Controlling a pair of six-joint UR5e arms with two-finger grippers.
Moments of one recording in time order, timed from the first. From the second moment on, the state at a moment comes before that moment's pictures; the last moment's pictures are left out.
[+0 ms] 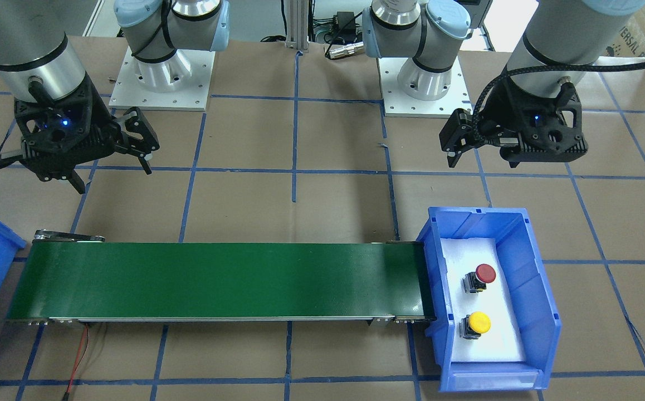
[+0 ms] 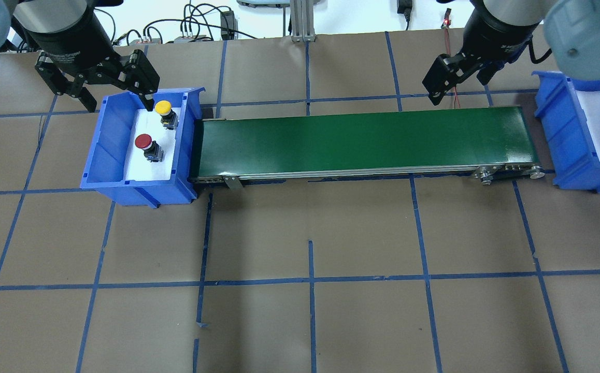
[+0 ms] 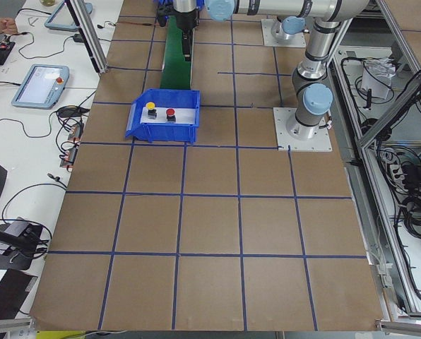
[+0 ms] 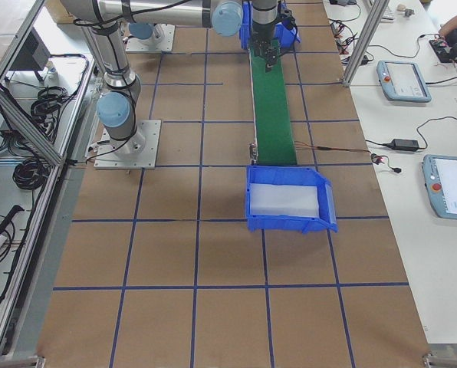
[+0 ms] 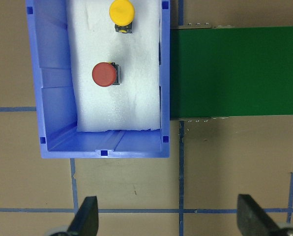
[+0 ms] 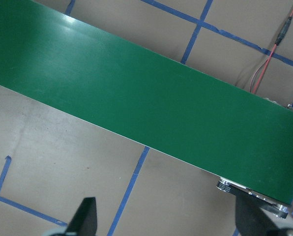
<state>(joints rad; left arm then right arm) -1.52 -1.66 -1.44 -1.64 1.61 0.06 1.53 -1.50 1.54 -1.71 -1.53 -0.39</state>
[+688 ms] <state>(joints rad) -1.52 -1.66 -1.44 -1.63 1.61 0.06 1.53 -1.50 1.54 -1.69 -1.54 -0.16</state>
